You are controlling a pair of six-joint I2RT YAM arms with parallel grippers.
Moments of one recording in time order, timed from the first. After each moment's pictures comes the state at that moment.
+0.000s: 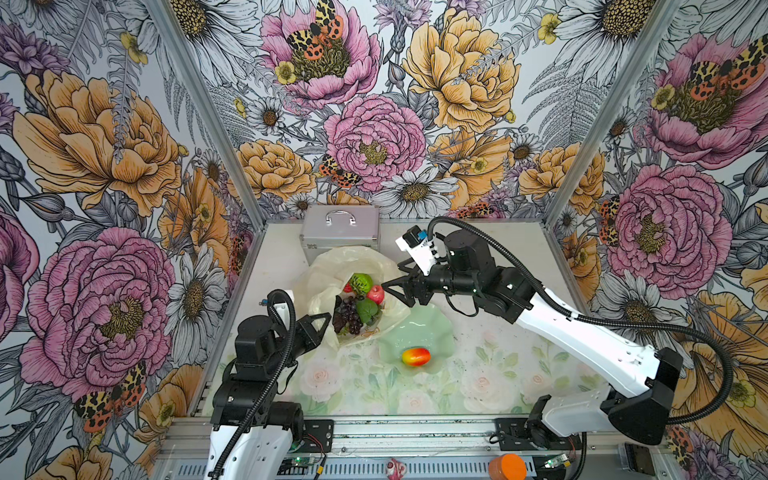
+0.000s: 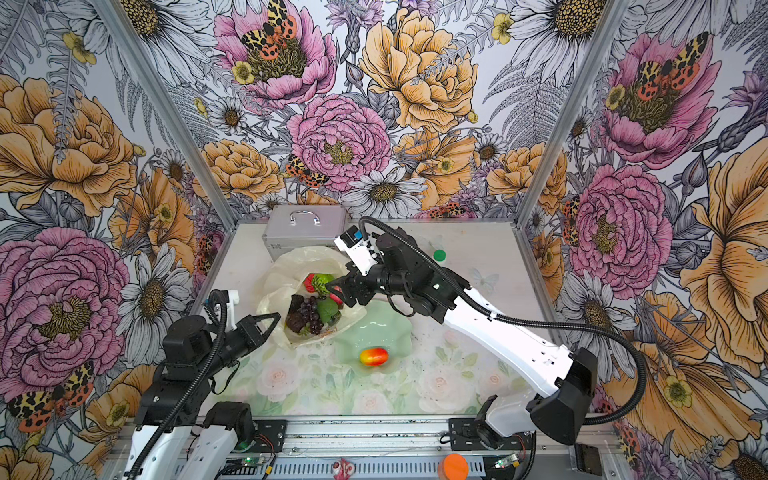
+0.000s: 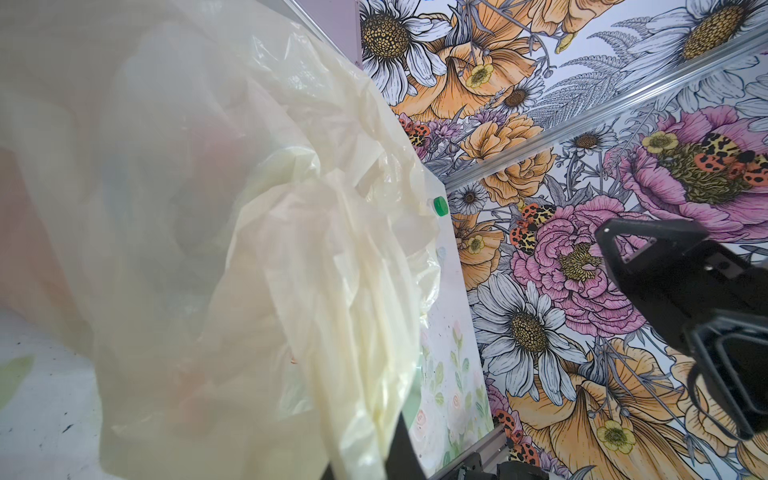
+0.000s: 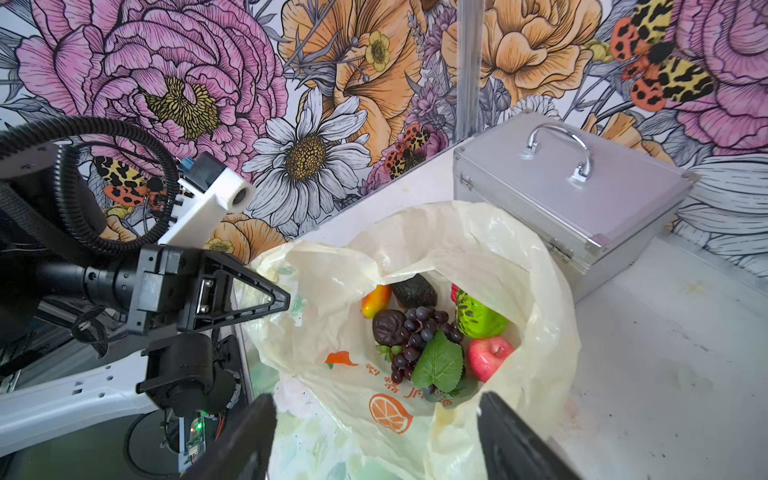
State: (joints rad) left arm -0.07 0.41 0.62 -0.62 0.48 -0.76; right arm 0.82 1.36 1.40 -0.48 -0.32 0.09
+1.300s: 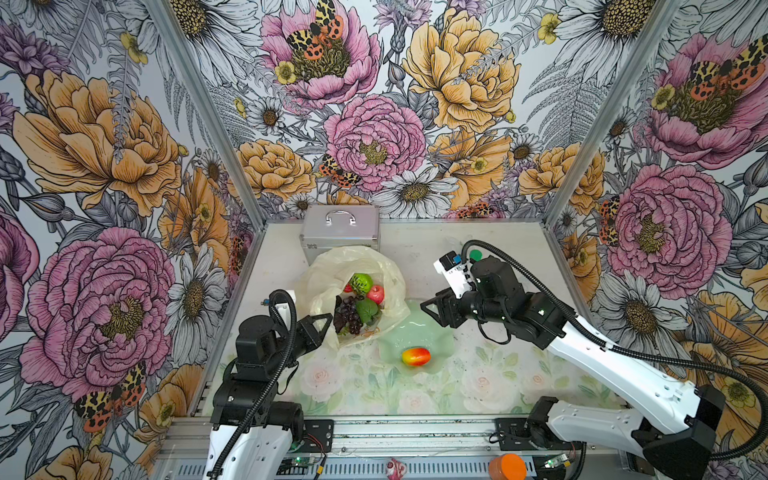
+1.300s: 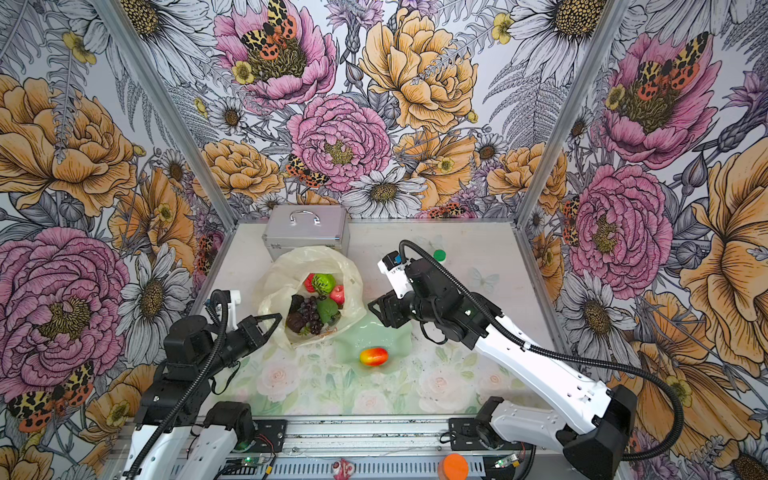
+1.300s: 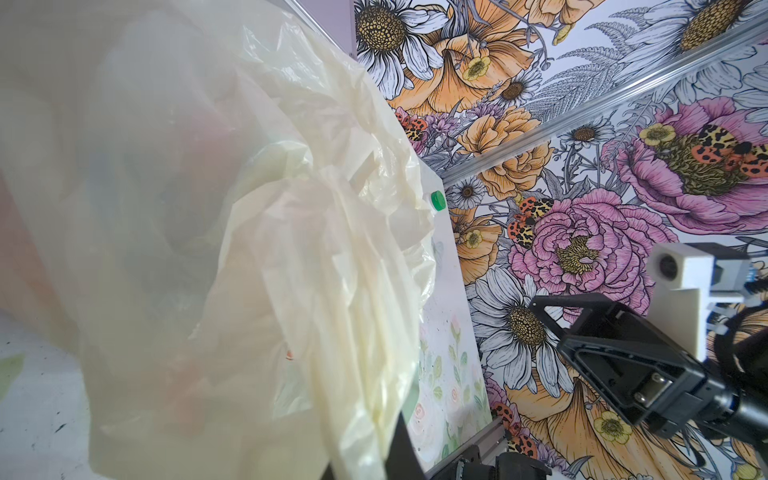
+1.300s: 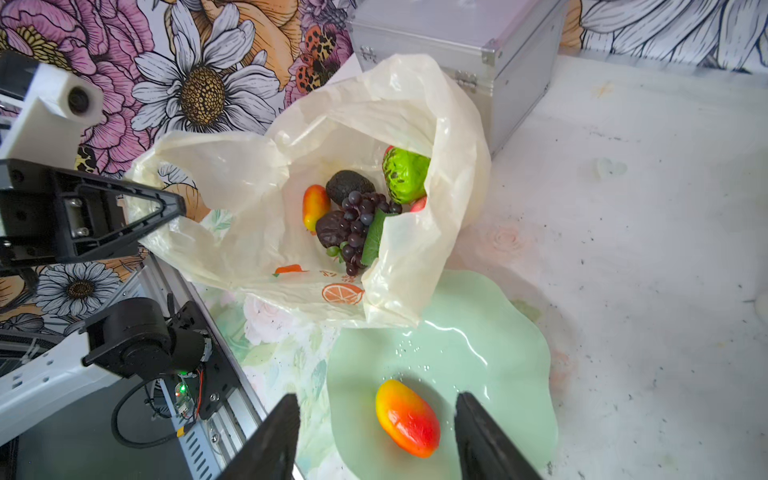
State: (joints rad) left arm -0.10 0.41 0.62 -0.62 0.48 -0.76; right arm 0.77 1.14 1.13 -0.66 -0.20 0.28
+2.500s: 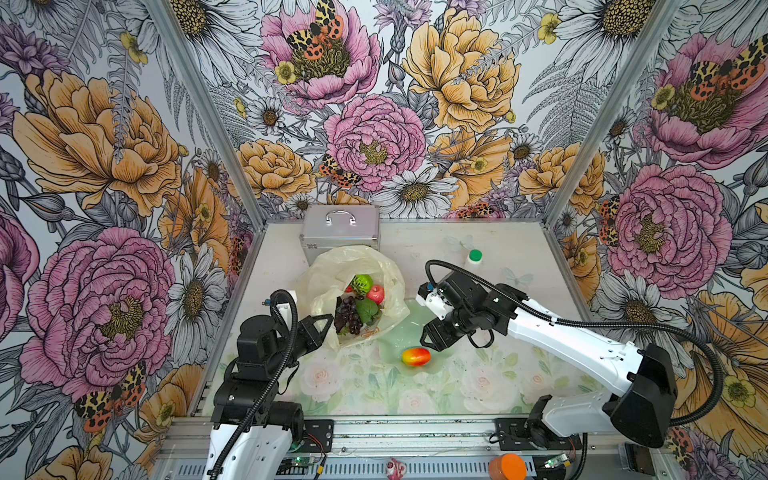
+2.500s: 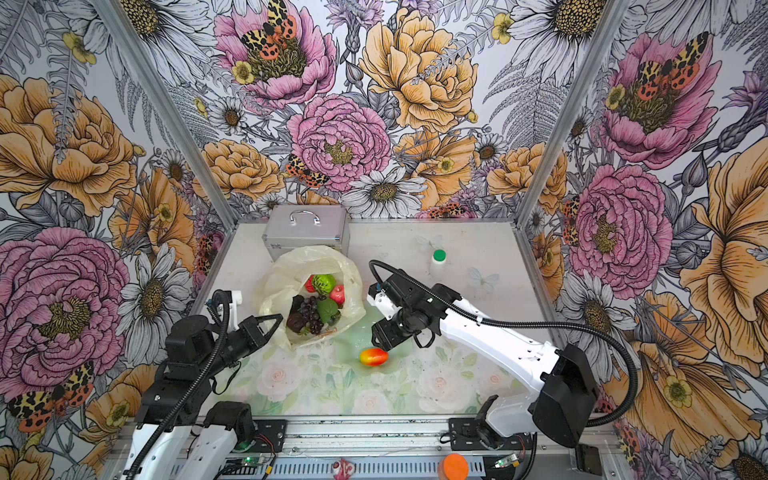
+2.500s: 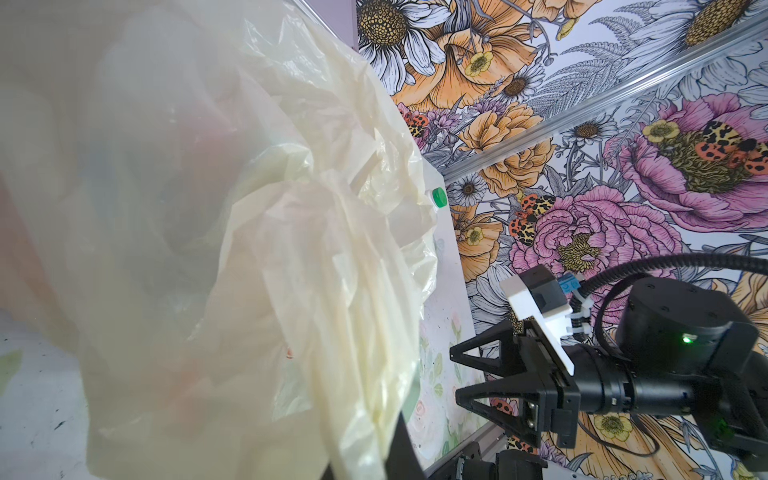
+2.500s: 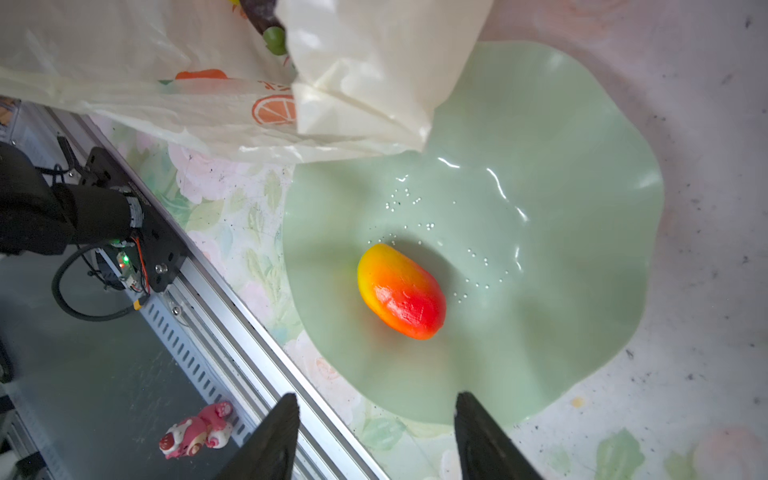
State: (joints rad) left arm -0.10 0.41 0.62 -0.62 0.48 -0.76; right arm 0.83 1.38 1.18 -0.94 -0.27 0.18
